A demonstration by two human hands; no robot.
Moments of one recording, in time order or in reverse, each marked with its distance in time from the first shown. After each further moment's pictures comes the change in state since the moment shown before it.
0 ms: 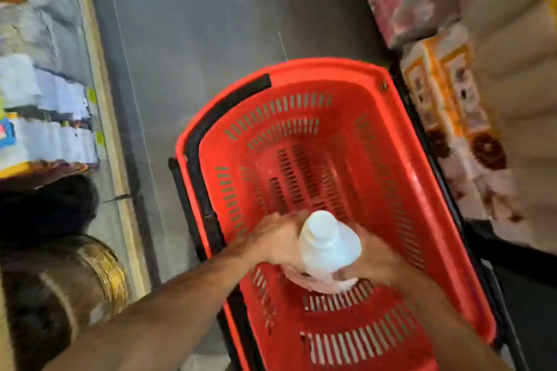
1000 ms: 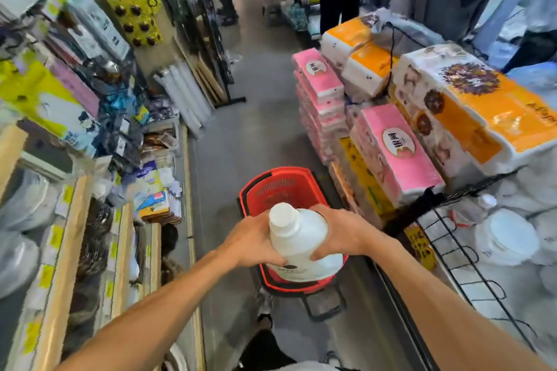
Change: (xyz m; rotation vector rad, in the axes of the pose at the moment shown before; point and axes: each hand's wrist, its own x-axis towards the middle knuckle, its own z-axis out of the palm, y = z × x) left_hand -0.578 0.315 -0.066 0.064 0.559 0.099; right_hand -0.623 -0.197 0.002 -0.591 0.337 -0.461
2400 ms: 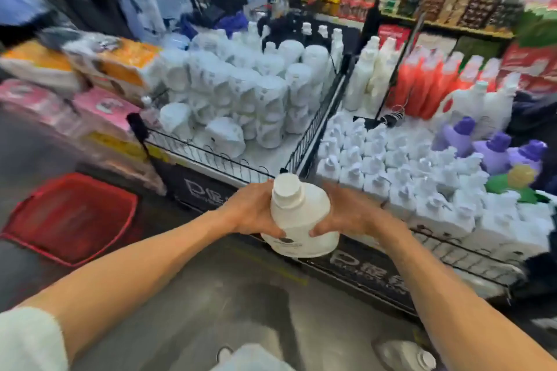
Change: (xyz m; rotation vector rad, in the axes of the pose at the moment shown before) left_hand -0.432 0.487 0.376 0.200 -0.330 1.023; right_hand -0.855 0.057 0.324 0.341 0.600 0.694
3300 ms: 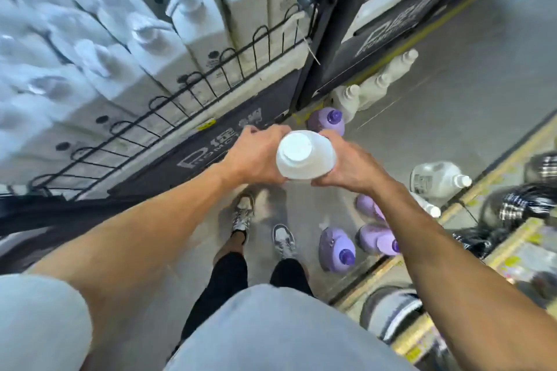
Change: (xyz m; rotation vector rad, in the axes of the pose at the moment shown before) left_hand 0.229 0.219 0.424 0.182 -0.694 0.753; right_hand -0.238 0.358 0.191 0.554 0.368 0.978
